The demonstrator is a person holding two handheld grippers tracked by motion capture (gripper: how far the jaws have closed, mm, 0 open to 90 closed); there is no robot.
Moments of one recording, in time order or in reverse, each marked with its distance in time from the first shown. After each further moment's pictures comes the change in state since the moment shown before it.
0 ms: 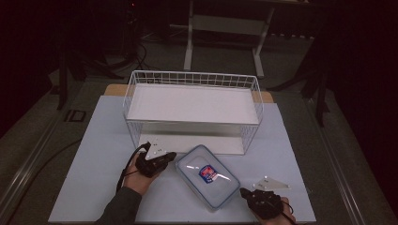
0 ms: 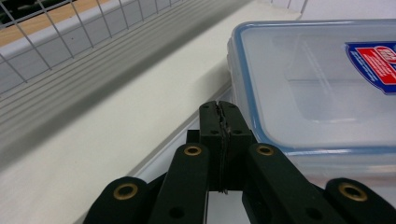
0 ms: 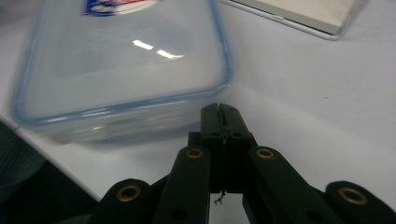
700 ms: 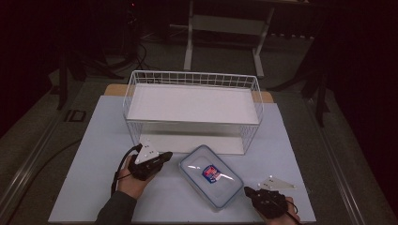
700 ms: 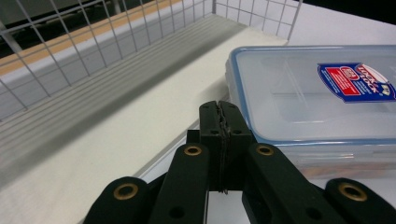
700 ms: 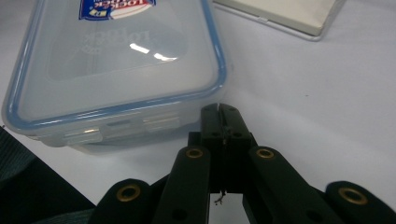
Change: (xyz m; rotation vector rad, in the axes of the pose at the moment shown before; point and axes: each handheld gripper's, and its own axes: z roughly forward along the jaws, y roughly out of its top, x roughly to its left) left arm -0.006 0.001 -0.029 -0.072 0.007 -0.009; right arm -0.014 -0.003 0.000 -0.014 0.000 0.007
